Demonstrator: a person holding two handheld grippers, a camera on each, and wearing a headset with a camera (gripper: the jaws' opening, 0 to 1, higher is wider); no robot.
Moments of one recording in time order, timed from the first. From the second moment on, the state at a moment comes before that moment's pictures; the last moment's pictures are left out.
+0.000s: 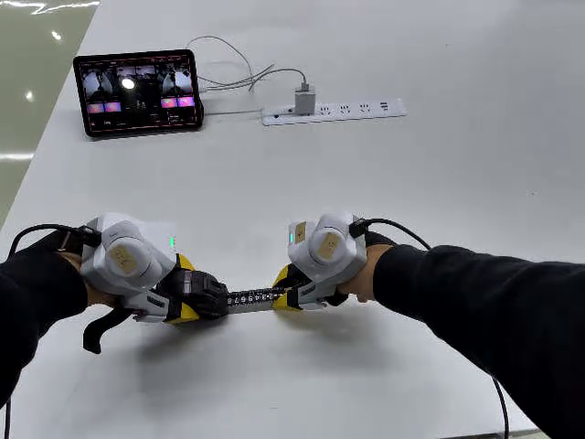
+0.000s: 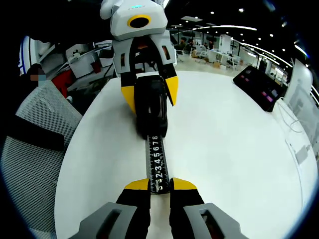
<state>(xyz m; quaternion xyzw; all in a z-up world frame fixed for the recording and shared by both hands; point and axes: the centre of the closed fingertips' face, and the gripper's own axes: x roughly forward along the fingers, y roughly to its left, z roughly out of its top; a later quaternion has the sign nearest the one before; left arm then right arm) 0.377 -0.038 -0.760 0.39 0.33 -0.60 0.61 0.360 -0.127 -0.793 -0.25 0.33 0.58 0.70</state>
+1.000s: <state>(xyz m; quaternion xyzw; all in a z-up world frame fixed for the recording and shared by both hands) 0.375 -0.038 -0.760 0.40 0.33 -0.60 0.61 0.357 -0.143 -0.793 -0.25 0.33 0.58 0.70</state>
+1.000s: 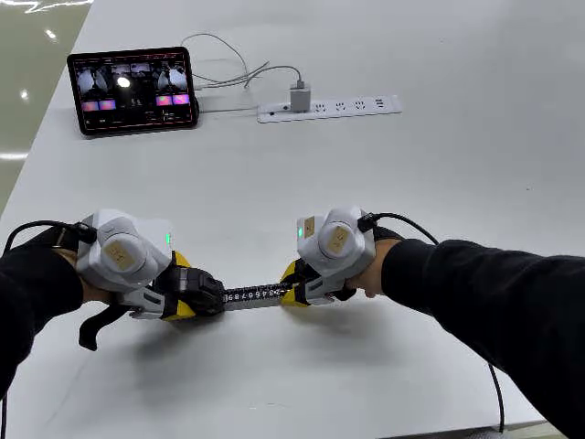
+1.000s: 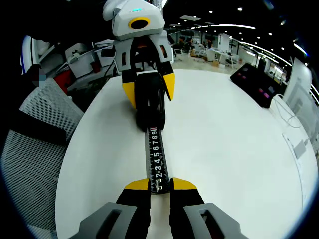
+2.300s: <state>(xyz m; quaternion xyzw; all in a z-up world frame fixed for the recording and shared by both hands) 0.378 -0.038 -0.762 0.40 0.33 -0.61 0.61 0.355 -0.167 -0.792 -0.24 0.34 0.57 0.71</state>
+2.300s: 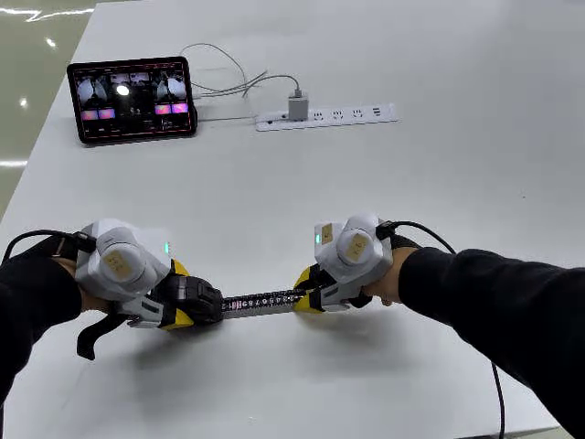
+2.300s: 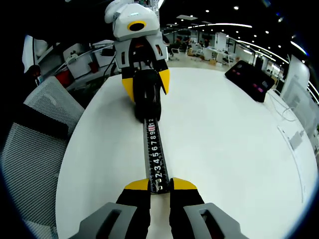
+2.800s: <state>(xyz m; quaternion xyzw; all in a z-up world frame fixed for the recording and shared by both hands) 0.375 -0.039 -0.760 0.40 0.33 -0.61 0.61 0.355 -0.175 -0.792 -0.24 0.34 0.57 0.71</state>
